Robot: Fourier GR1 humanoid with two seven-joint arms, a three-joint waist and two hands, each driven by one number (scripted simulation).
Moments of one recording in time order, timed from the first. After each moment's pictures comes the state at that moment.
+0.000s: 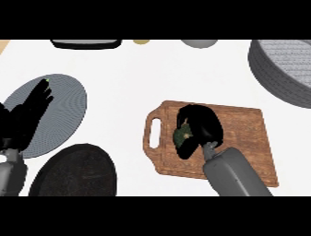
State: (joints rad) left arm -0.18 0.27 0.15 -1.43 0.07 -0.06 0.24; right arm -0.38 -0.03 0.37 -1.31 0.84 0.09 0.50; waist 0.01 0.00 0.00
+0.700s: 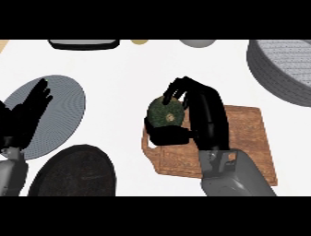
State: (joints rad) left arm -0.20 0.27 0.16 -1.39 0.06 -0.06 0.22; right arm -0.47 0.00 0.42 -1.69 0.75 -0.23 0.67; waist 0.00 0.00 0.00
